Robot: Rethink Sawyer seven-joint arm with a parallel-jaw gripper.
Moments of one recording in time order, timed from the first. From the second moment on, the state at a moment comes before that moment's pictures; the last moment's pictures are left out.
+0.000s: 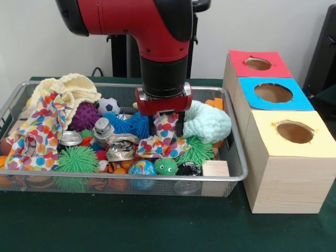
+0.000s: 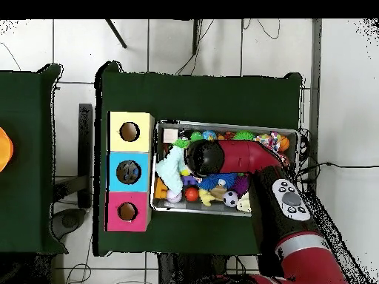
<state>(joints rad) -0.47 -0.52 0.29 1.56 -0.38 0.60 1.57</state>
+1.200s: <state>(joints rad) -0.47 -0.50 0.28 1.56 -0.38 0.60 1.57</state>
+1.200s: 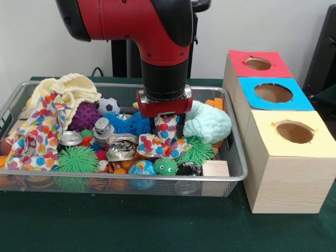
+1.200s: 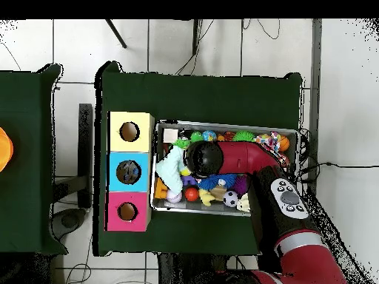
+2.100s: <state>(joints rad) -0.46 -0.50 0.28 1.56 -0.38 0.60 1.57</state>
